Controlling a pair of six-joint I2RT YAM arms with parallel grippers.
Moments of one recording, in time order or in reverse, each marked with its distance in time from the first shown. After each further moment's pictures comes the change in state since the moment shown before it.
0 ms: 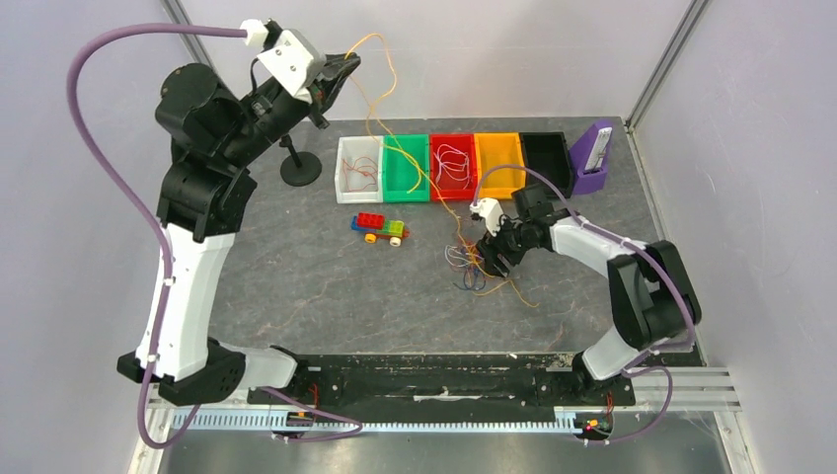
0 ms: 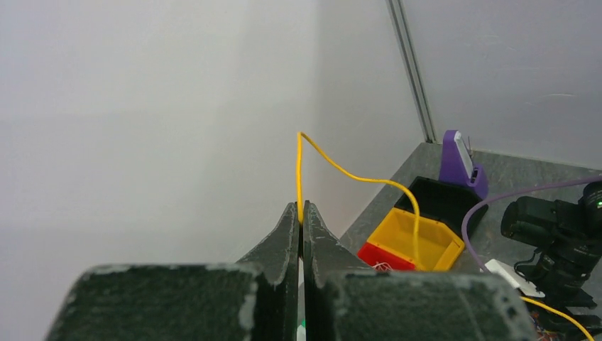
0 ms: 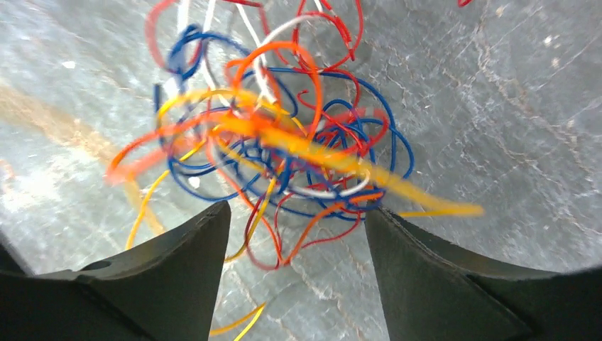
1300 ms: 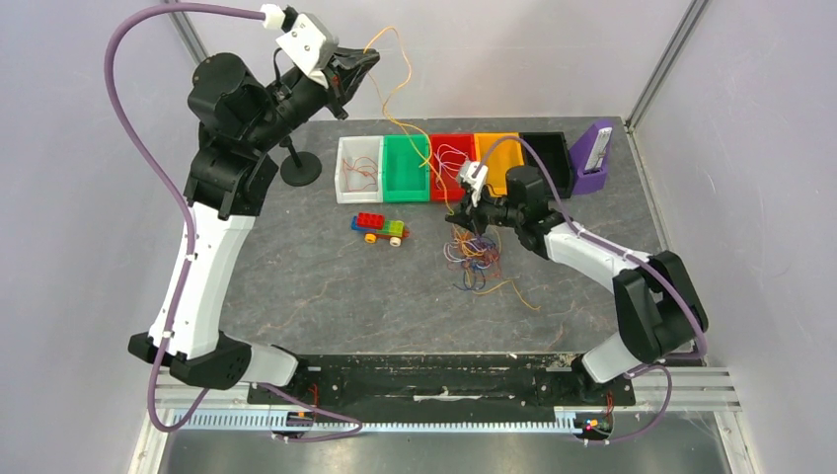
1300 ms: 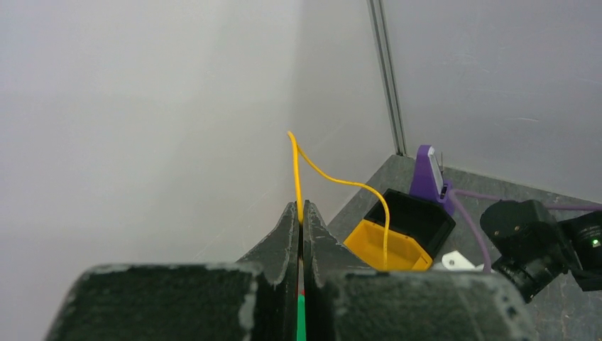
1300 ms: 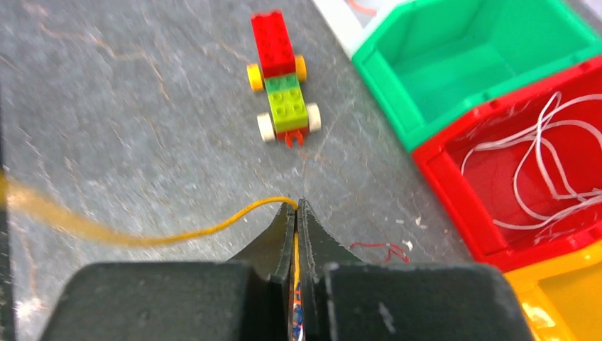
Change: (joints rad) left arm 0.003 0.078 -0.036 0.117 0.042 -0.139; right arm 0.102 -0.082 -0.012 0.606 -0.216 0.239
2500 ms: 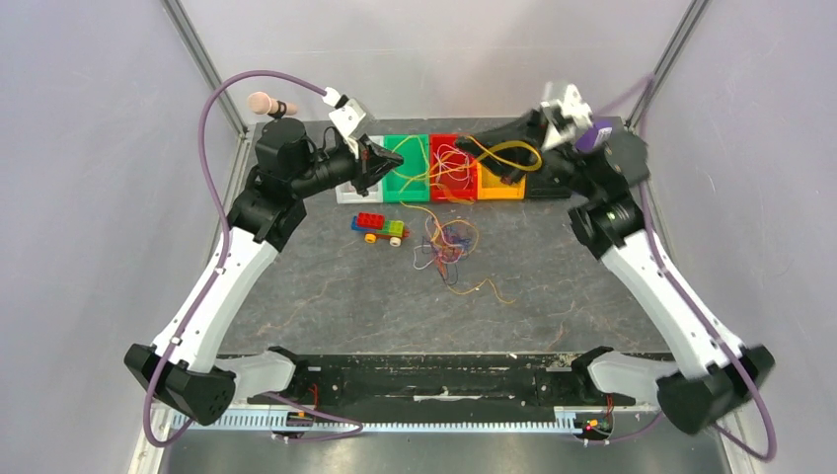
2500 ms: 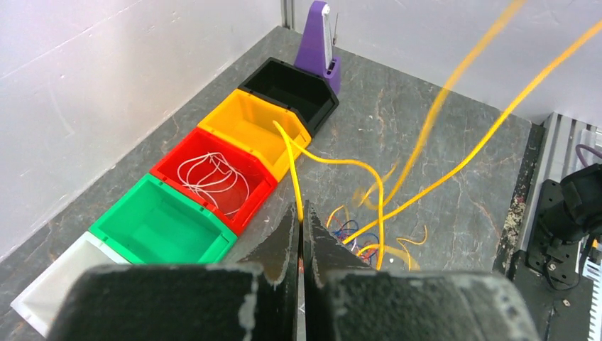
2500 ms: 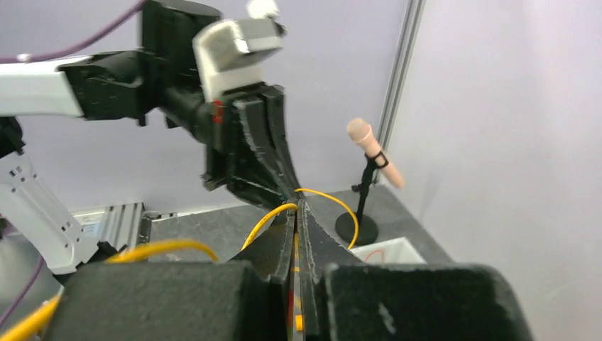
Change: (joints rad) left arm -0.004 -0.183 -0.615 0.039 0.140 -0.161; right arm -0.002 -0.296 0.397 0.087 -0.111 0.513
